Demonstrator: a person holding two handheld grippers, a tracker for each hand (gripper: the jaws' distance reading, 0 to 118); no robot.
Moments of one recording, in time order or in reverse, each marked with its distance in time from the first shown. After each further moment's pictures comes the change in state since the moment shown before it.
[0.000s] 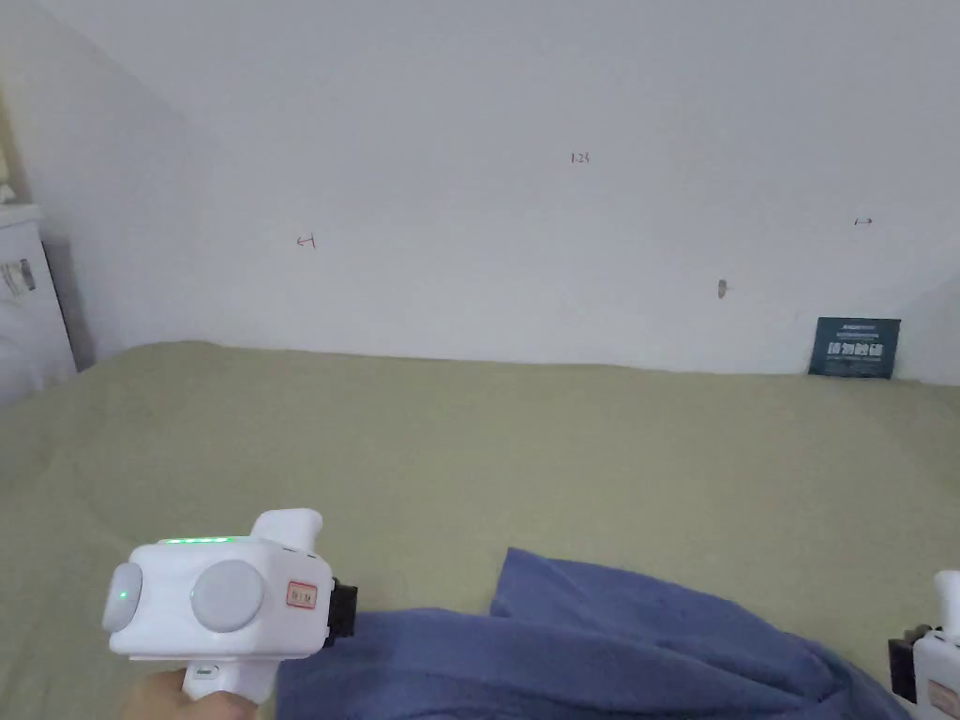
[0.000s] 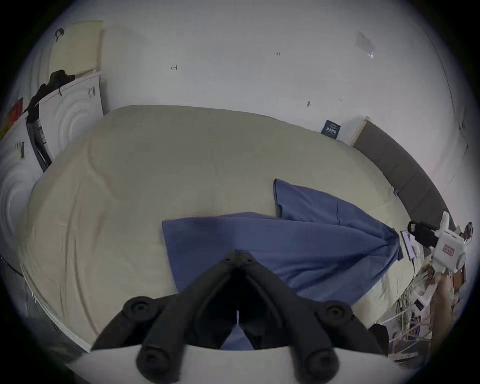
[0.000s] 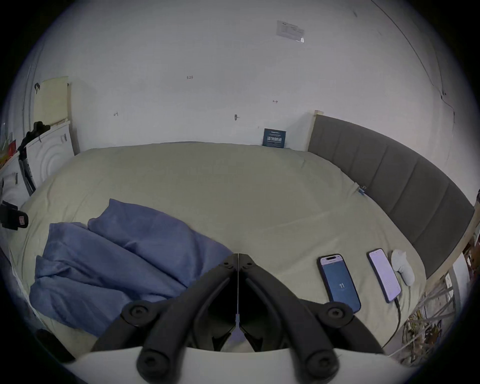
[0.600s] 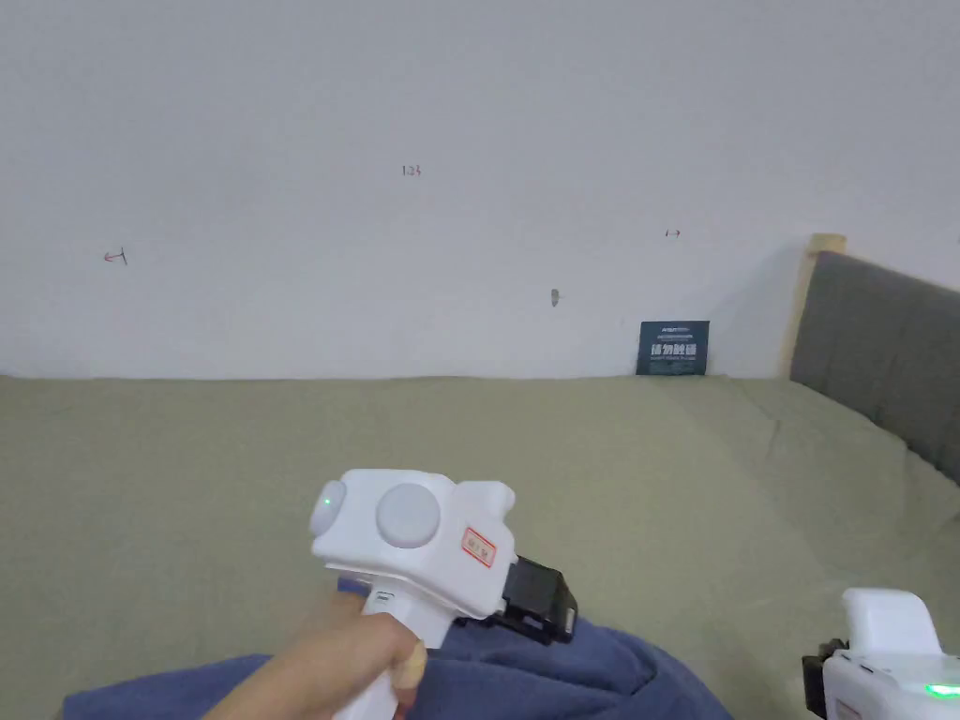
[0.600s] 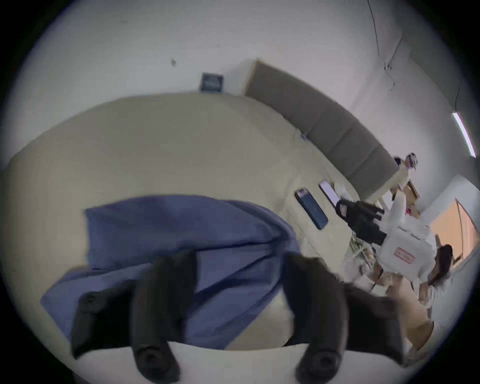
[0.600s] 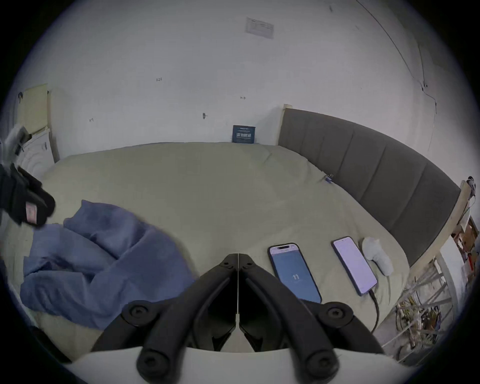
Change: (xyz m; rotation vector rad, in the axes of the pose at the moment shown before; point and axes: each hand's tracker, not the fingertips) left arm 0.231 0.059 -0.059 -0.190 -0.498 -0.324; right arm 0.074 -0.021 0.013 -0.005 -0.118 -0.058
